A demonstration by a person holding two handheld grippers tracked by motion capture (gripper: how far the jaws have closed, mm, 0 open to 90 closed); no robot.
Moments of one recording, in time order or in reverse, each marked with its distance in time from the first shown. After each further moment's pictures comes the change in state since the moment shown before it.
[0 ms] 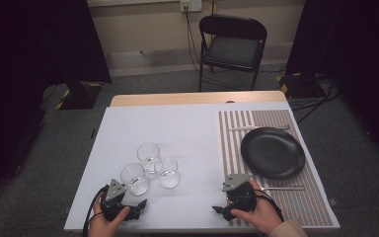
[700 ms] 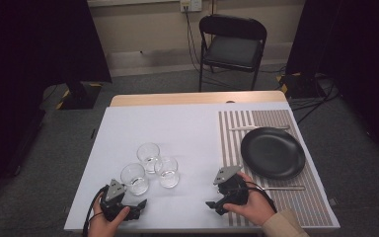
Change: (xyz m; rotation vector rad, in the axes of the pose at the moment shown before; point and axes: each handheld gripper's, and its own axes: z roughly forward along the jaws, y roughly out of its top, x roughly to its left) left arm 0.000 0.000 0.000 0.000 0.000 0.000; right arm -0.002 0.030 0.005 0.040 0.030 0.003
